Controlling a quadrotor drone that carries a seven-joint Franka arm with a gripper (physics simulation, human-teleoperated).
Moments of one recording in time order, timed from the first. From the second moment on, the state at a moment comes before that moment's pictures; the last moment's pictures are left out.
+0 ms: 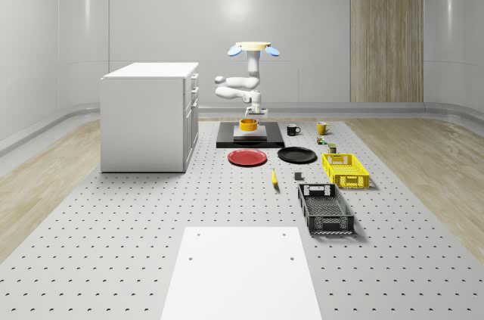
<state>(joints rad) -1.27 -1.51 1.25 -2.81 -1.89 1.61 1.75</state>
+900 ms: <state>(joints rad) -1.27 -1.51 1.25 -2.81 -1.89 1.61 1.75</state>
